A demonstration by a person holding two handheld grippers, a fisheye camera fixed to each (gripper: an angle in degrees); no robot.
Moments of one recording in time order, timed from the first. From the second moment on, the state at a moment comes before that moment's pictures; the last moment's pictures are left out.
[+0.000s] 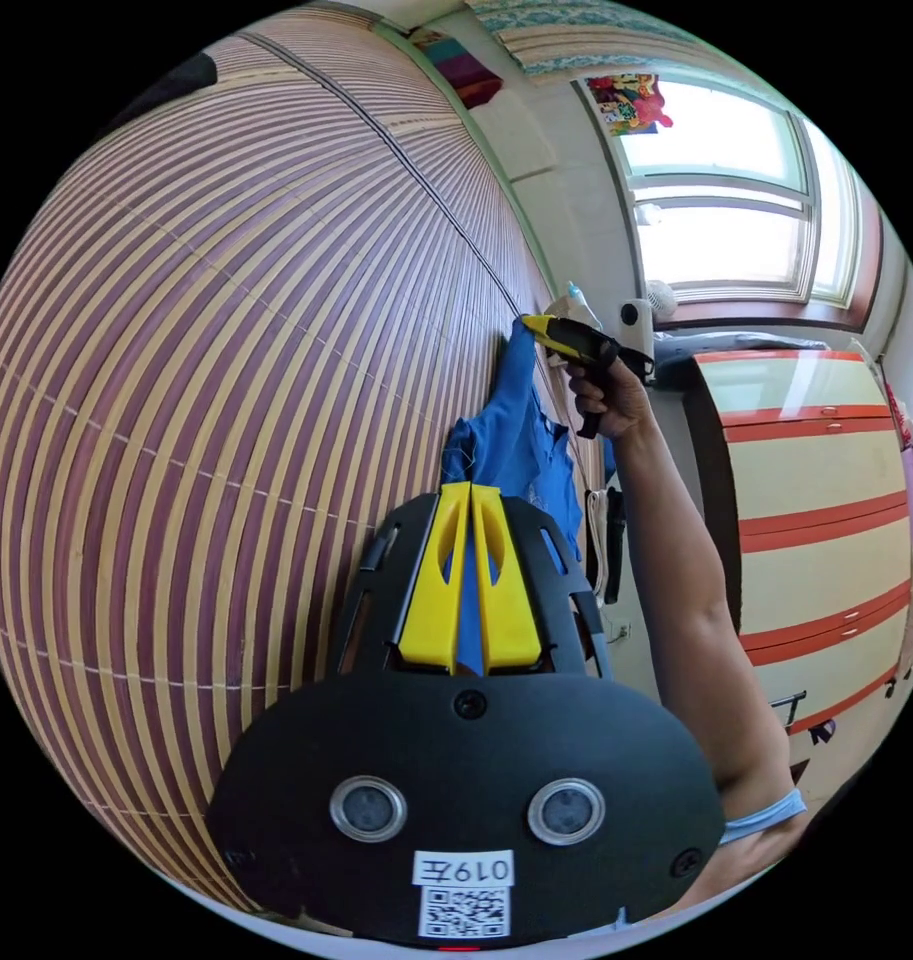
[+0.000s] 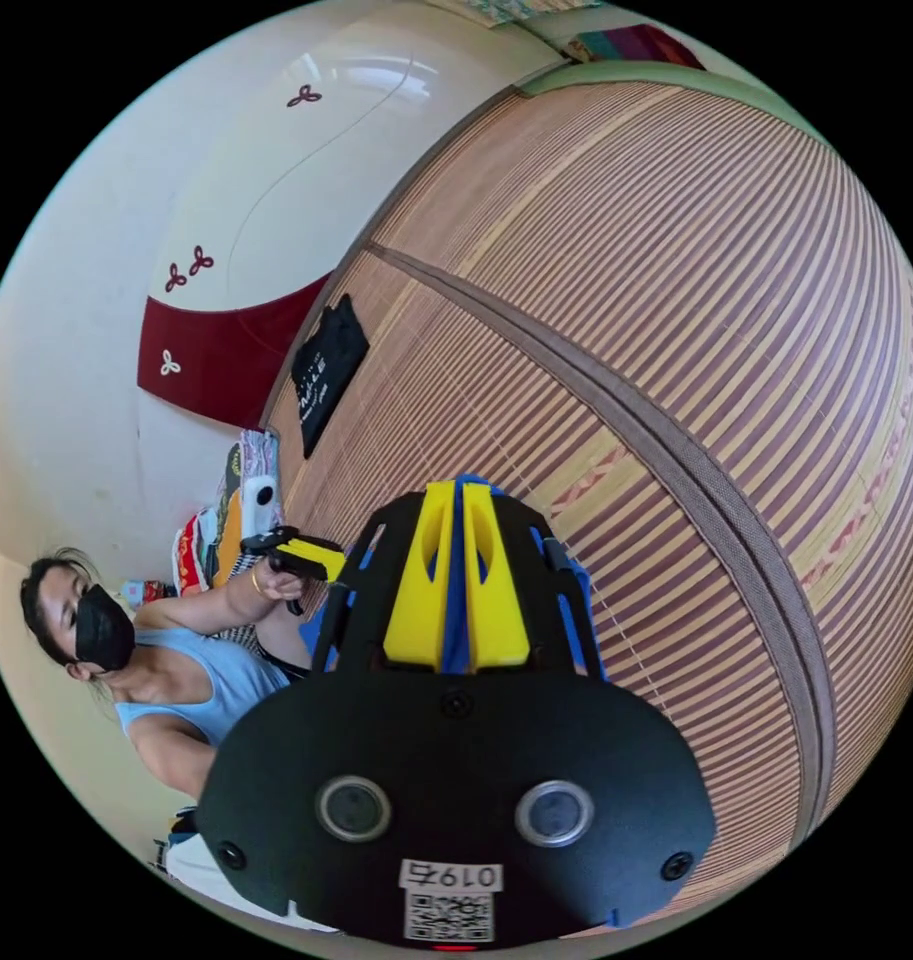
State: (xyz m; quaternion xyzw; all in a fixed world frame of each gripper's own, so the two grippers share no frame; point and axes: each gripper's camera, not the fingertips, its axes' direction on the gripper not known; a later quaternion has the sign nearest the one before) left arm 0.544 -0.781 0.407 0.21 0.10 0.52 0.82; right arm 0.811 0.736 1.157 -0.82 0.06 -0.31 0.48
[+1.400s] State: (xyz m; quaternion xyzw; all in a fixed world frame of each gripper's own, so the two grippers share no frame) left arm 0.496 -0.796 0.431 0.17 0.14 0.52 0.82; right arm 0.794 0.721 1.157 -0.85 0.03 -0.27 0.45
